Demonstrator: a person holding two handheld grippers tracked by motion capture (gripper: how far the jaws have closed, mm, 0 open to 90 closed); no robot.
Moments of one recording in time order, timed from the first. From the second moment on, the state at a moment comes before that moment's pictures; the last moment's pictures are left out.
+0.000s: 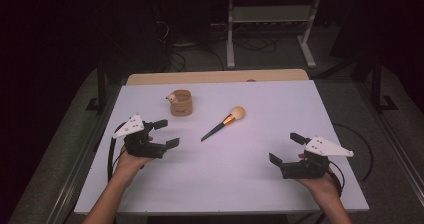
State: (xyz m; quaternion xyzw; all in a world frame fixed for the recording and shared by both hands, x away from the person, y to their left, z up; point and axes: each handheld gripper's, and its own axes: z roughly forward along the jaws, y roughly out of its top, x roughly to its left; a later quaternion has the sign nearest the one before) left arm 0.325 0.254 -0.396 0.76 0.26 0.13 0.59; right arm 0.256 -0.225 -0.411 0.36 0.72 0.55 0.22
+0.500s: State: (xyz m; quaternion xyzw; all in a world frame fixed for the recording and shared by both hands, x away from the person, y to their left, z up) left arm 0.340 0.238 -0.389 0.76 0.25 0.13 0.59; right arm 0.257 -0.224 -0.412 0.35 0.72 0.55 0.22
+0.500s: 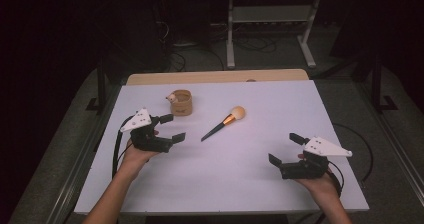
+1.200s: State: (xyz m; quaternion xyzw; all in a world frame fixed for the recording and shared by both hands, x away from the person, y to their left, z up) left arm 0.358 0.217 -0.387 0.77 0.23 0.13 0.58; right arm 0.256 -0.222 -0.413 0.35 0.72 0.55 0.22
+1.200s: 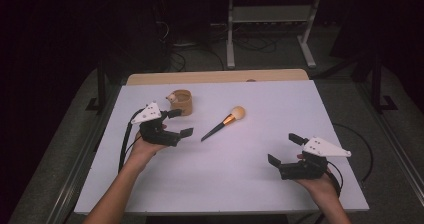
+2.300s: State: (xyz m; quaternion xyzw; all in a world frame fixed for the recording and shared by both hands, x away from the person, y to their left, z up) left arm 0.381 0.189 -0.388 0.78 0.22 0.11 0.58; right arm 0.255 -0.222 -0.413 0.35 0.73 0.55 0.22
